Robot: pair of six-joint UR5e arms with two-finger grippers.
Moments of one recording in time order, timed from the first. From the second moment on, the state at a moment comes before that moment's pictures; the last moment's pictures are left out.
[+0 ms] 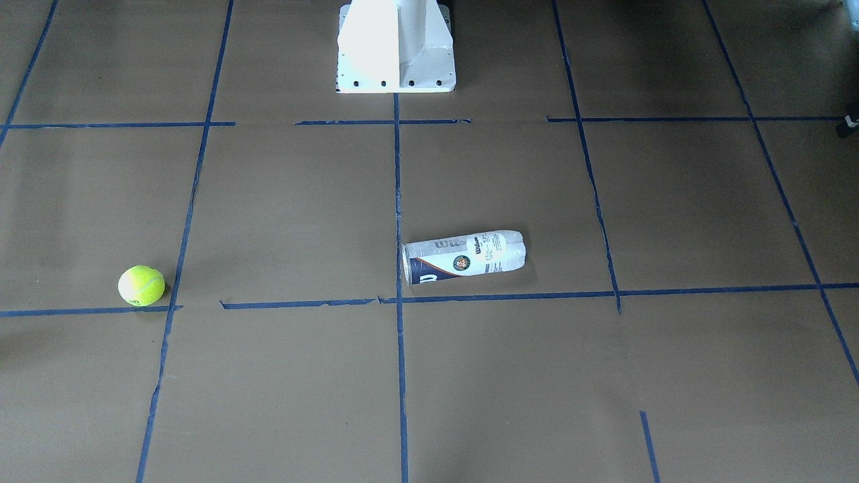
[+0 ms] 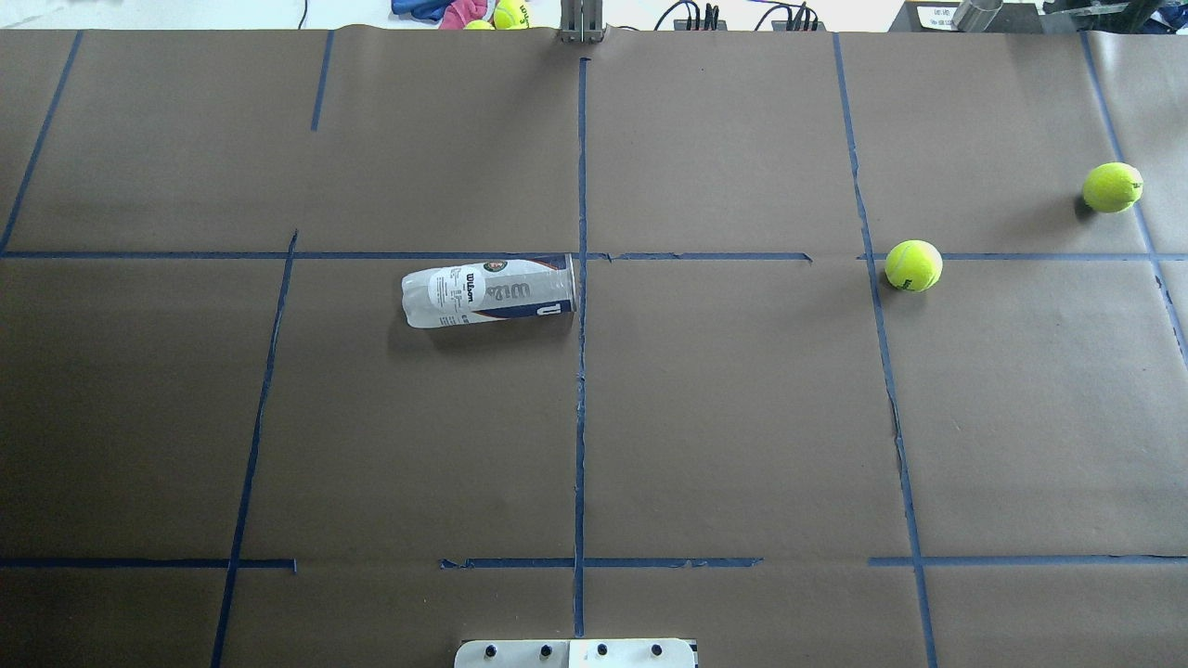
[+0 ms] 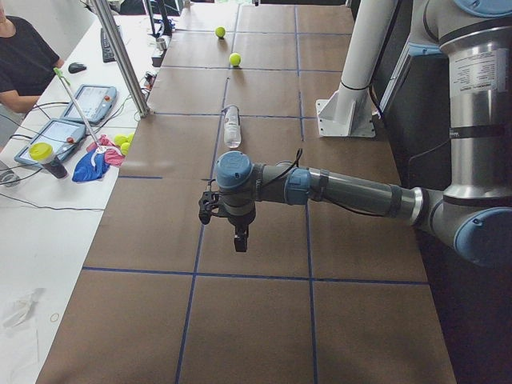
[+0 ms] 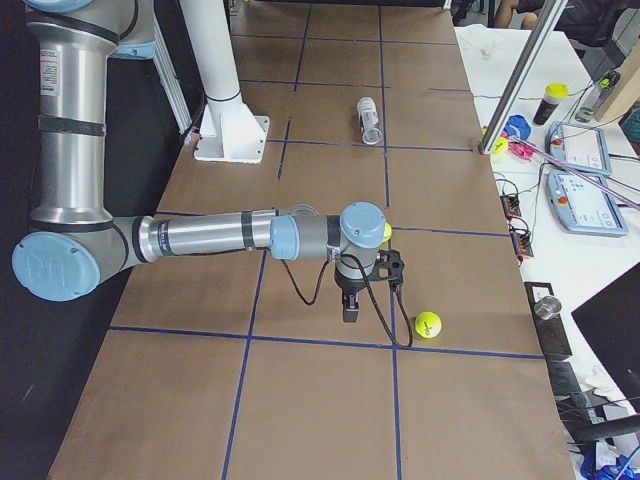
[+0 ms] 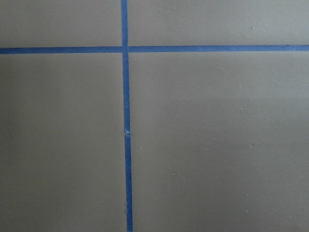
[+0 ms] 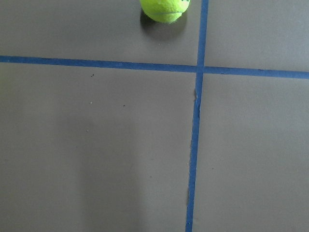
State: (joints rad) left arm -1.48 -1.43 -1.89 -1.46 -2.38 -0.10; right arm 1.48 -1.66 1.78 -1.64 2.35 0.05
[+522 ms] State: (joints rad) left arm -1.45 -1.43 -1.88 -1.53 -2.39 -0.10; right arm 1.48 -1.66 1.80 -1.64 2.35 0.05
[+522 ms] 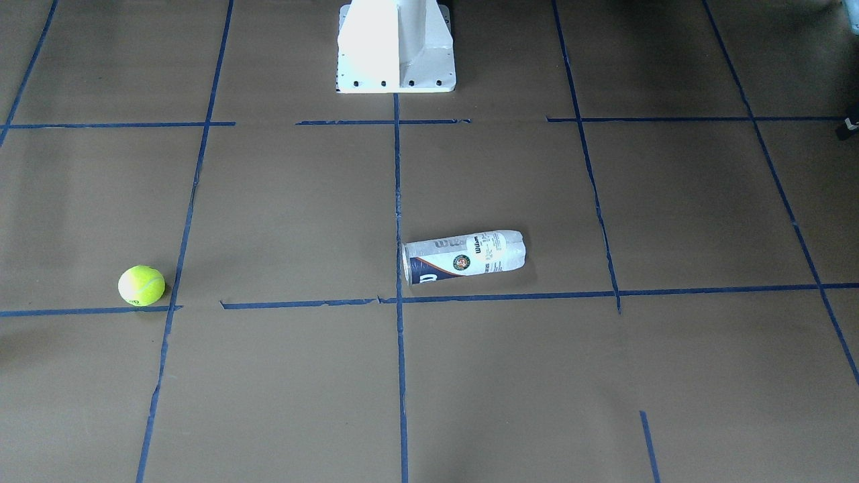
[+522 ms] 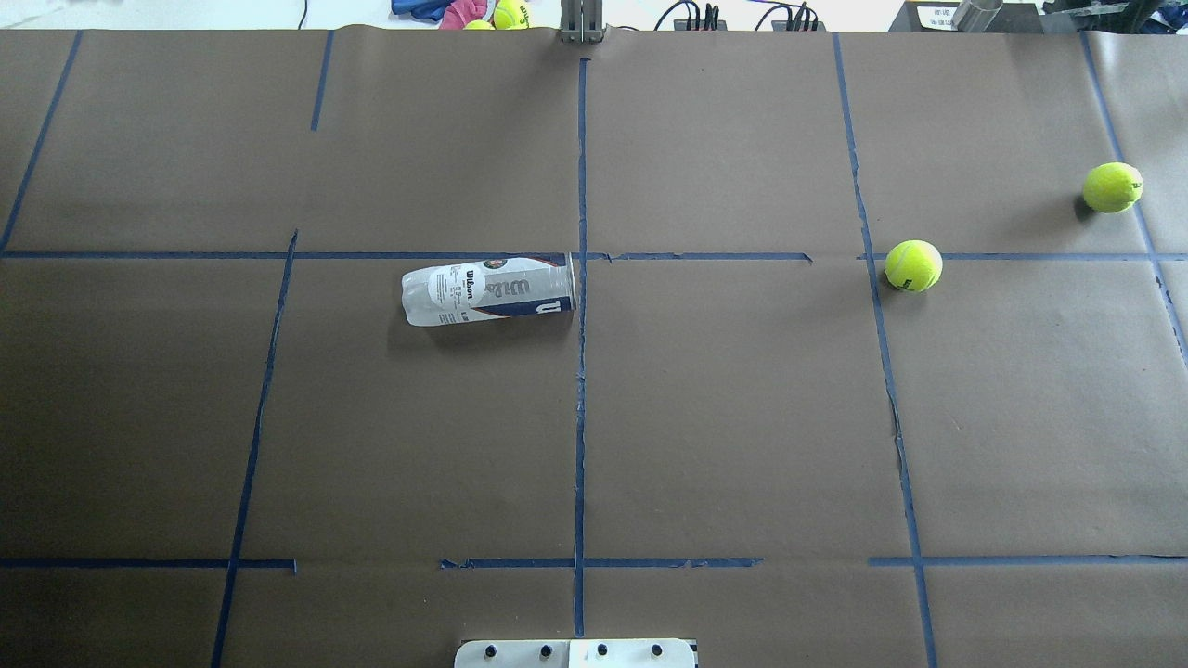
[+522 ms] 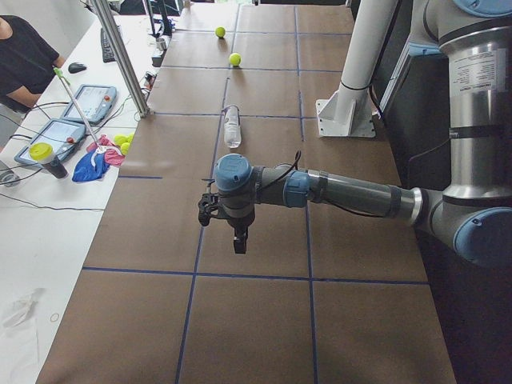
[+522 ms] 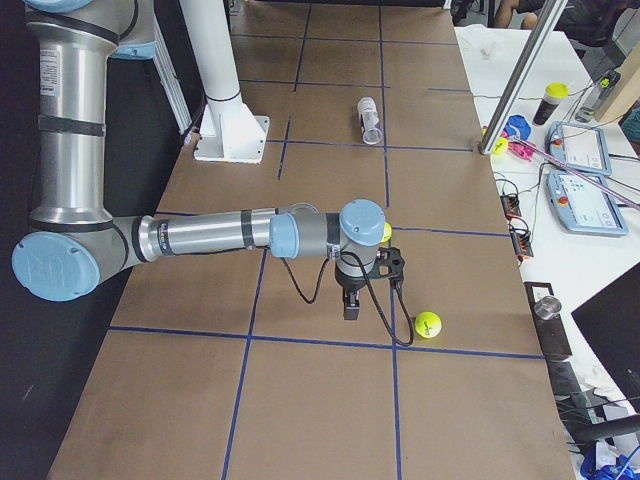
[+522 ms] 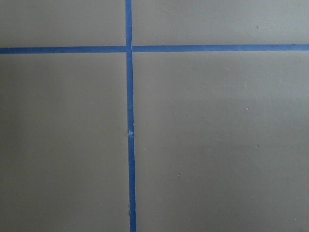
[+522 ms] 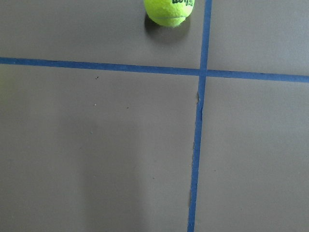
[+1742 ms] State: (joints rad) left arm -0.89 -1.89 -1.96 -1.81 -2.32 -0.11; right arm 1.48 -1.66 1.80 -1.64 2.35 0.05
